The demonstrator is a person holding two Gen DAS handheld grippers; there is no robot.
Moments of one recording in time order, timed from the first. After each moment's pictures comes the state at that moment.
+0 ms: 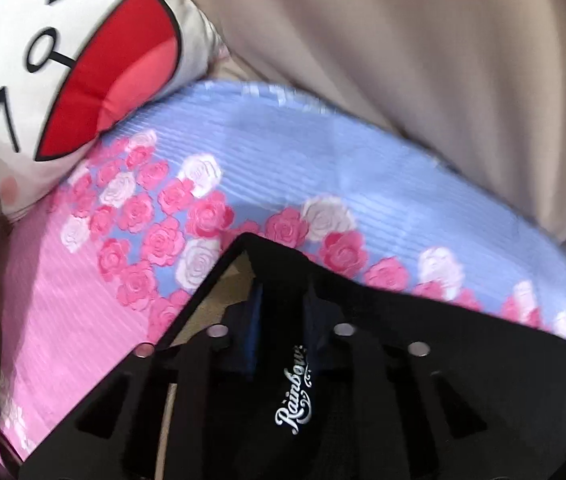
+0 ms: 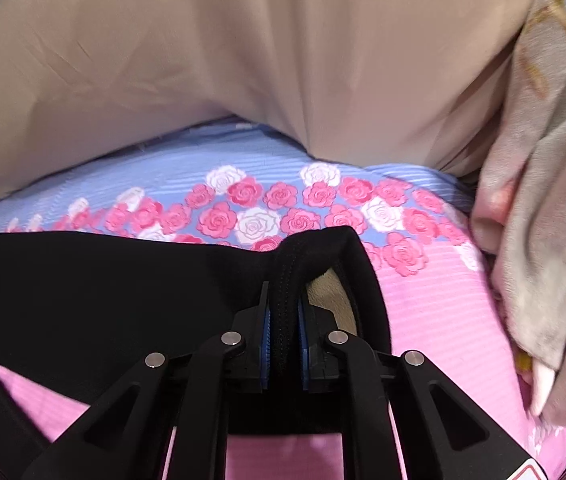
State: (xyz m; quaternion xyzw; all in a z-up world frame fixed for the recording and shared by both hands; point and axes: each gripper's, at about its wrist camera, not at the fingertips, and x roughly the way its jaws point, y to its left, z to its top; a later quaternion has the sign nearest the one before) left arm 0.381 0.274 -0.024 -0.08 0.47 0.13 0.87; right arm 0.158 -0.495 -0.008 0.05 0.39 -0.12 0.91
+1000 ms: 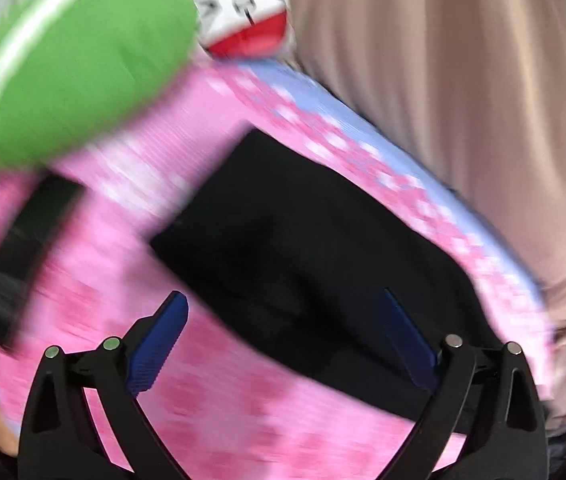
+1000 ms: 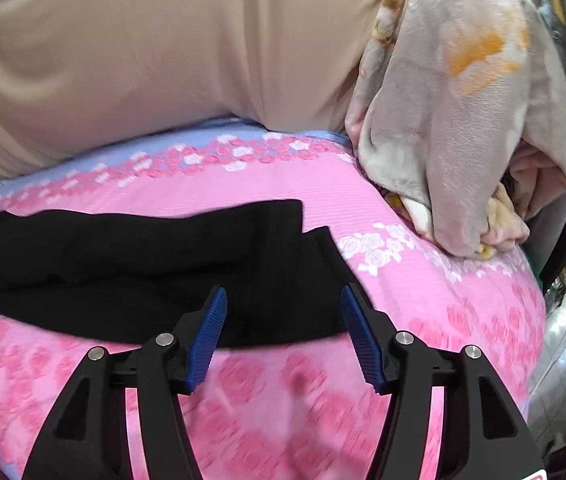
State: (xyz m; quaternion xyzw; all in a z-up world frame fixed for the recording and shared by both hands) left arm 0.067 0.286 0.001 -0.28 0.41 0.05 0.87; right arm -0.123 -0.429 0.000 0.05 0.32 -0.16 0.93
